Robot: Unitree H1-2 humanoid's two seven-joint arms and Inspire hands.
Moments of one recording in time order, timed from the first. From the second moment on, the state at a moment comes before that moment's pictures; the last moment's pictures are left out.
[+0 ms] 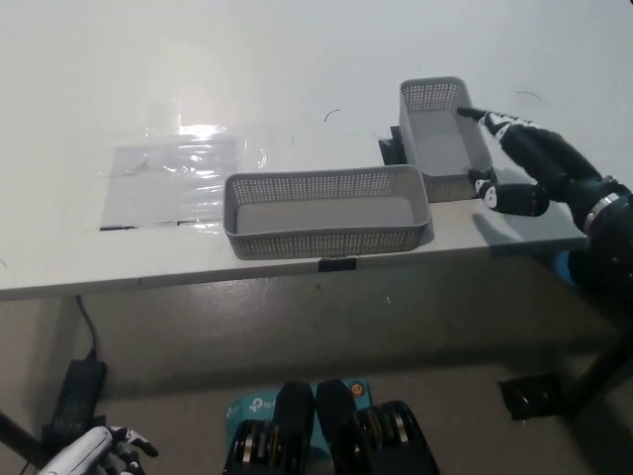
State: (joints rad) left_arm 0.04 0.55 -0.21 -0.09 0.28 0.33 -0.33; right_arm -0.72 -0.49 0.43 0.17 -0.44 0.21 0.28
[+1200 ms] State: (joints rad) left_arm 0.01 0.55 -0.21 -0.10 0.30 0.33 -0.36; right_arm -0.94 -0.38 0.62 0.66 -0.67 0.08 0.36
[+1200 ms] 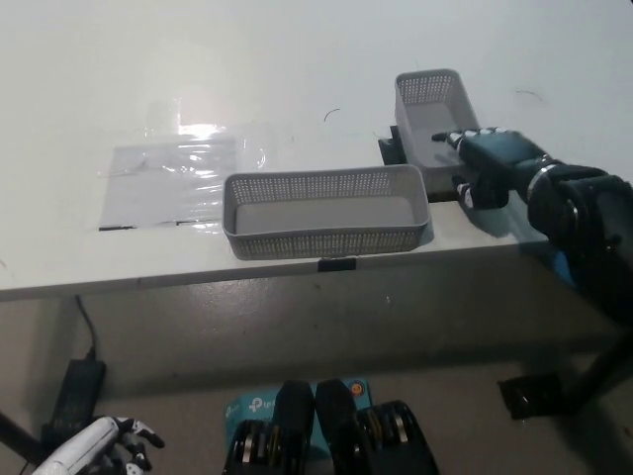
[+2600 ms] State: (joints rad) left_arm -0.01 0.55 -0.21 -0.11 0.30 0.33 -0.38; right_arm -0.96 -0.40 0.84 0.89 -1.00 -0.18 -0.25
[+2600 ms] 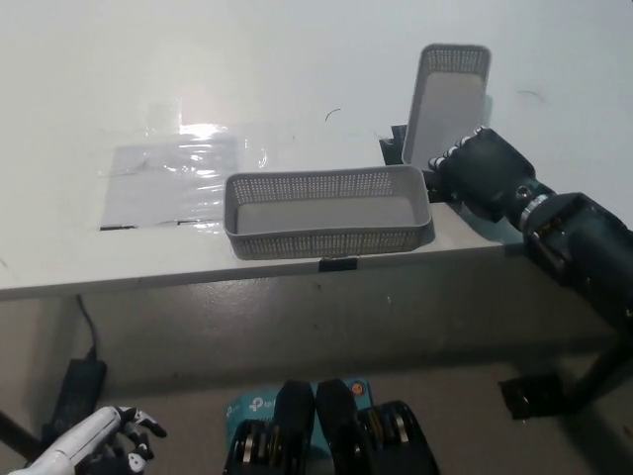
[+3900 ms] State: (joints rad) left_arm 0.05 0.55 -0.18 -0.10 0.30 0.32 -0.37; right_arm -0.91 -0.48 0.47 0.56 -0.88 -0.25 -0.17
